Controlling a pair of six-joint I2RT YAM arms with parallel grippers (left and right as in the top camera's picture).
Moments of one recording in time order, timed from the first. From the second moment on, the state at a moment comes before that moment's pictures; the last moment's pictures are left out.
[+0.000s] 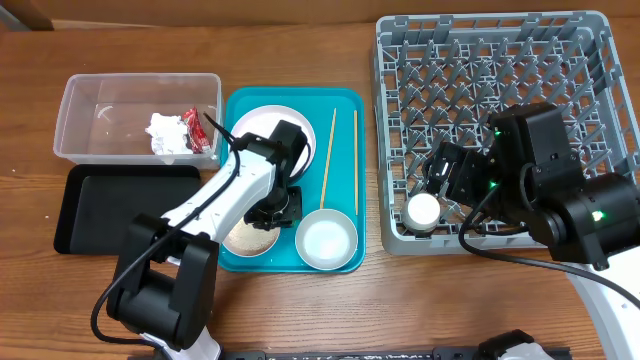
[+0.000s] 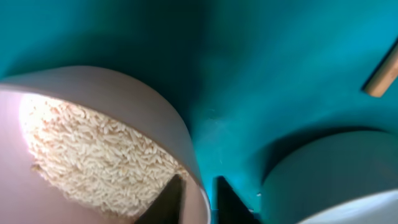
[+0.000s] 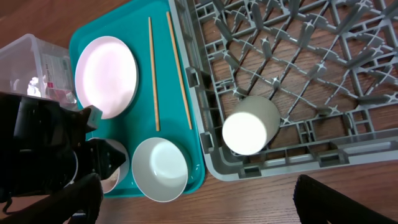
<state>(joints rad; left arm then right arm) -0.41 1.81 1.20 -1.06 0.03 -0.48 0.33 1.21 1.47 -1.29 -0.07 0.66</state>
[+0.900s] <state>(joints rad) 0.45 1.53 1.32 -1.20 0.73 -0.04 0.33 1.21 1.47 -1.29 -0.07 0.66</state>
